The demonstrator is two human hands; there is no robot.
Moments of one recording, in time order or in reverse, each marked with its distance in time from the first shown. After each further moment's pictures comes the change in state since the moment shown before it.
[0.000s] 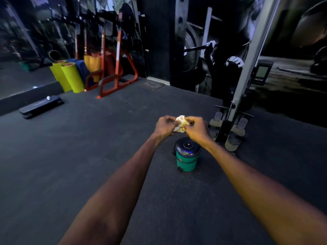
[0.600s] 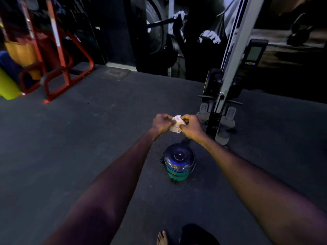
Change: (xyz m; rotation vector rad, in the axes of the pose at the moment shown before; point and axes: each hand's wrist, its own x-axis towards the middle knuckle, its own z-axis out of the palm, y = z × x) left_hand 0.413 -0.028 0.040 0.255 -0.274 -0.058; right_hand 0.349 0.128 0.104 -0.181 0.056 0.244
